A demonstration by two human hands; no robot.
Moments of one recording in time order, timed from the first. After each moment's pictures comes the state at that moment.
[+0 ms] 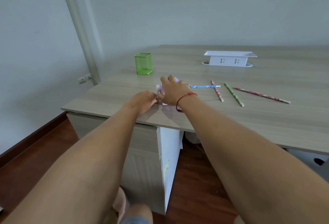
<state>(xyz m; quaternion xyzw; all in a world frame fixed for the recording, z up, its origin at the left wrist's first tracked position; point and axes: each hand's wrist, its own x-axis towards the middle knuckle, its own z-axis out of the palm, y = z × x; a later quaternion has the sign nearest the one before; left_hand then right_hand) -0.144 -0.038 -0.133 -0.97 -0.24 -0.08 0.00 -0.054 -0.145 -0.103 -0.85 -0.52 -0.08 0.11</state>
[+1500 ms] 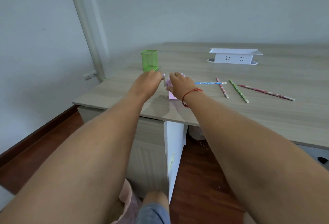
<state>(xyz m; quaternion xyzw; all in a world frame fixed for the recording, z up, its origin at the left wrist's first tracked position) -0.154 -0.053 -0.090 -0.94 -0.25 -0.23 0.04 -0.039 -0.126 -0.113 -0.84 -0.51 -0.12 0.13</state>
